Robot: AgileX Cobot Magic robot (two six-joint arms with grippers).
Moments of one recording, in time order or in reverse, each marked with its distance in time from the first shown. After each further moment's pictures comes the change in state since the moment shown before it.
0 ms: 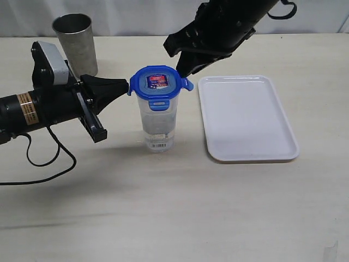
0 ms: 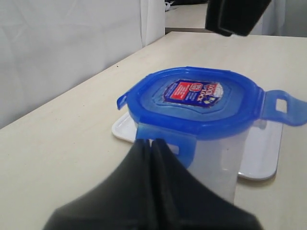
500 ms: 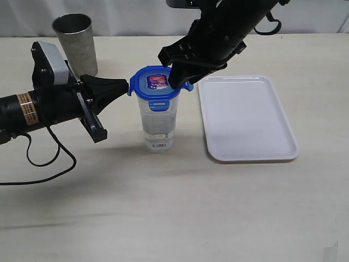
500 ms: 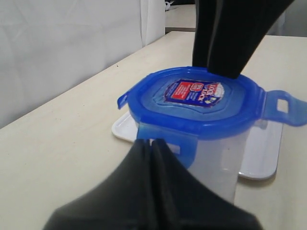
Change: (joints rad) left arm 0.000 0.000 0.000 0.000 0.002 0.000; right arm -0.004 0.071 0.010 0.028 -0.033 0.010
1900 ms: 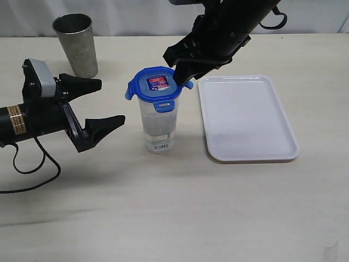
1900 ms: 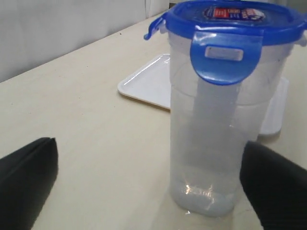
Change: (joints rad) left arm 0.137 0.128 -0.002 0.119 -0.051 0.008; right arm 0.000 -0.023 0.000 -0.046 0.000 -0.029
